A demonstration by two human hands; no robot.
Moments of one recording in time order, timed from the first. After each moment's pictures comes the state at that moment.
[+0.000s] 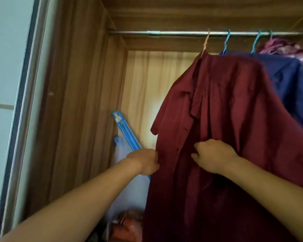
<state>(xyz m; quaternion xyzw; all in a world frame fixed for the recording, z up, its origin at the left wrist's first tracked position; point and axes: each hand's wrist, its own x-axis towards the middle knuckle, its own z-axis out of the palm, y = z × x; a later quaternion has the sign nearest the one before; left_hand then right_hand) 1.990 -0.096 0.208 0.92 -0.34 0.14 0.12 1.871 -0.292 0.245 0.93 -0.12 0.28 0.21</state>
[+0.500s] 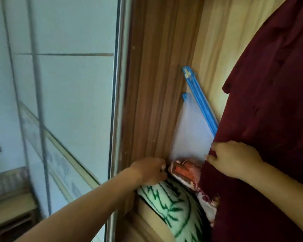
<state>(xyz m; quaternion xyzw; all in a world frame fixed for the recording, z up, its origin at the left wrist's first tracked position) 1.886 0.031 0.039 0.97 -0.18 0.02 0.15 1.881 -0.217 0.113 0.97 0.07 0.19 0.14</state>
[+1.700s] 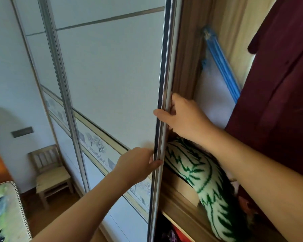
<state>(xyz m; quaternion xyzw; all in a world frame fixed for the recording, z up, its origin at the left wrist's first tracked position) 1.788 0.115 -0.028 0.98 -0.07 0.12 0.12 1.831 -0.044 0.093 0.89 0.26 0.21 -0.30</state>
